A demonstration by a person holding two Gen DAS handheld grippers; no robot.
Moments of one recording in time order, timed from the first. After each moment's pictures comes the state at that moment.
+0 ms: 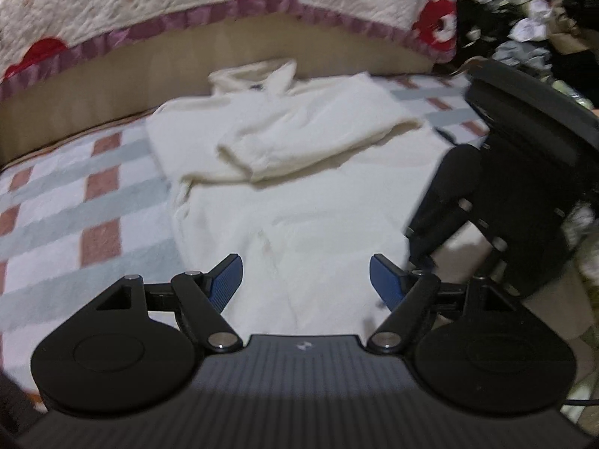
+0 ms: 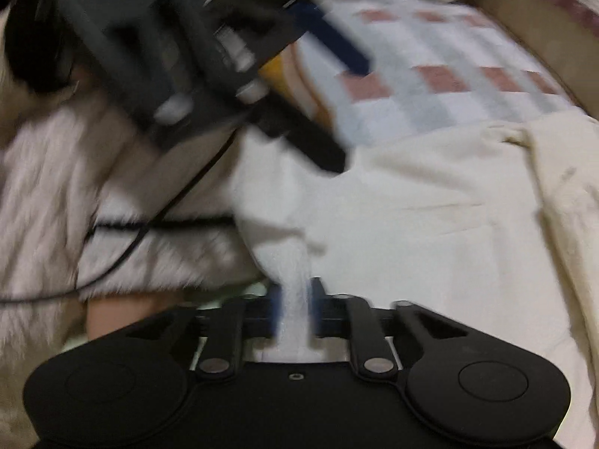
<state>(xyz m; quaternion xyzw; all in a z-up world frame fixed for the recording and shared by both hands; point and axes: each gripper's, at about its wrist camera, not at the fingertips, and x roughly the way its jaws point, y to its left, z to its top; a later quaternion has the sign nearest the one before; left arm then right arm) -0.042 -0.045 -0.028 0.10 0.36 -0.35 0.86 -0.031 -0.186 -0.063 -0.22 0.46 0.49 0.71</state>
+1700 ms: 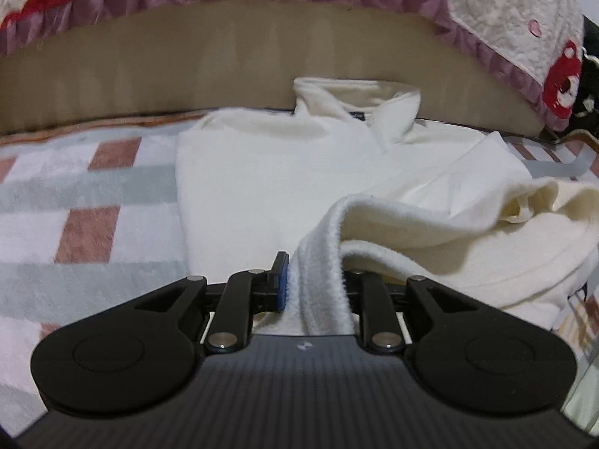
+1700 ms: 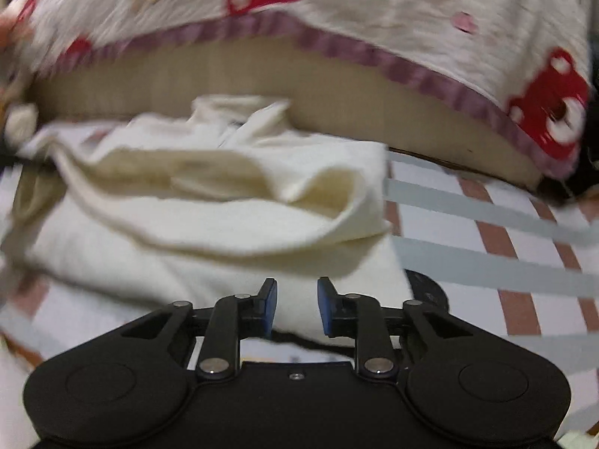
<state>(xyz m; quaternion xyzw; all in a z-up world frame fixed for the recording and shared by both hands) 0.191 -0.080 -0.102 0.00 0.39 -0.23 0.89 -0.006 -0.443 -0.070 -0.04 0.39 -0.03 0.92</state>
